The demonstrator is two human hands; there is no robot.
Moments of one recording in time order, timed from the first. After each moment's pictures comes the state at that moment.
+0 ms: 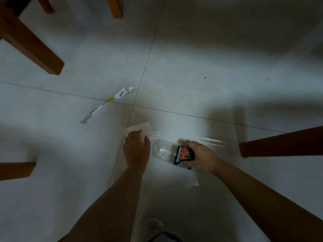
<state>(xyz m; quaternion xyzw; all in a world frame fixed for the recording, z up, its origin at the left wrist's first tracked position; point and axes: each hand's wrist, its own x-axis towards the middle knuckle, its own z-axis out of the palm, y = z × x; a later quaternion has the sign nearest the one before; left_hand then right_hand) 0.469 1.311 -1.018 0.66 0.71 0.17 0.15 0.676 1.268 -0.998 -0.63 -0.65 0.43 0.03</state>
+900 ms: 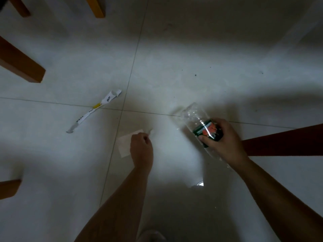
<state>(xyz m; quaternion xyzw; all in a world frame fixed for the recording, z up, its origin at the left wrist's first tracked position) 0.514 1.327 -1.023 0.58 0.75 0.20 0.25 0.723 1.275 -0.966 -0.77 -0.42 0.35 0.34</state>
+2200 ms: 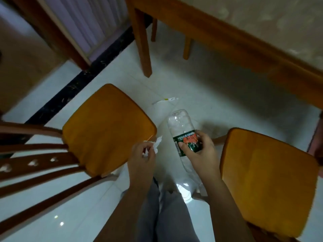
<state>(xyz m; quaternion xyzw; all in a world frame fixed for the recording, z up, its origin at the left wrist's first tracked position) 0.448 0.998 -0.344 0.40 0.79 0.40 0.25 0.592 1.054 -0.333 -0.66 -0.54 0.46 0.26</state>
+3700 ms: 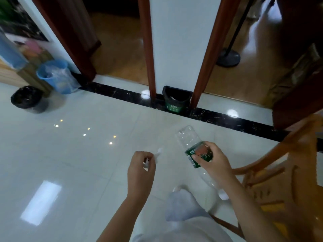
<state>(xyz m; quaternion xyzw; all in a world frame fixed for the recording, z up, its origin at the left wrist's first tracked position) -0.030 0.472 -0.231 -0.07 0.86 0.50 -0.07 -0.039 0.685 -0.238 -0.15 -0.86 0.48 -0.07</state>
